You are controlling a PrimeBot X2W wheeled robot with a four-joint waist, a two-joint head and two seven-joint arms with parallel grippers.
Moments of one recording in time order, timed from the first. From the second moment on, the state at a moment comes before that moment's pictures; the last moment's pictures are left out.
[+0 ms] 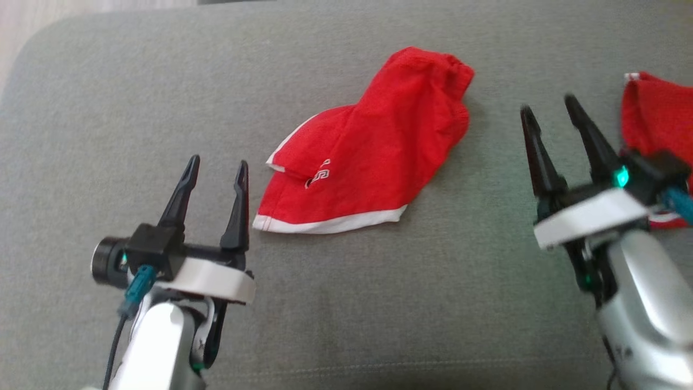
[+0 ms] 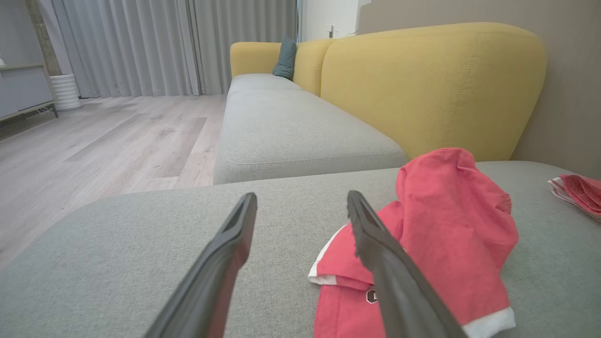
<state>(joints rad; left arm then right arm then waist) -0.18 0.08 -0.24 0.13 -0.12 0.04 -0.26 -0.41 -0.26 0.27 0.33 0.36 0.13 -0.19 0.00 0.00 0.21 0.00</state>
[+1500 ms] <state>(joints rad) -0.21 0.09 -0.27 0.10 -0.12 0.06 -0.26 -0.26 -0.30 0.25 0.12 0.33 0.13 0.03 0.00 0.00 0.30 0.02</state>
